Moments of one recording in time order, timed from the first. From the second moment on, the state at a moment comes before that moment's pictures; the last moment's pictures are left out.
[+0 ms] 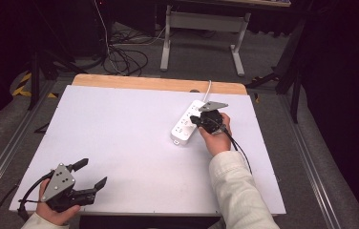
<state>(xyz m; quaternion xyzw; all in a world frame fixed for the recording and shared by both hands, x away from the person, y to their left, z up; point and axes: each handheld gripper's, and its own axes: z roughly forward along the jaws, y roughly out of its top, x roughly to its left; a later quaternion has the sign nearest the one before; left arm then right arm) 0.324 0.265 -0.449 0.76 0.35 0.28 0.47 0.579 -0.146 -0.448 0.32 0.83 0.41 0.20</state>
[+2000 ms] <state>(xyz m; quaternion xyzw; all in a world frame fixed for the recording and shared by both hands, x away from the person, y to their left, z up) 0.325 0.263 -0.450 0.76 0.35 0.28 0.47 0.579 -0.137 -0.461 0.34 0.84 0.36 0.21</state>
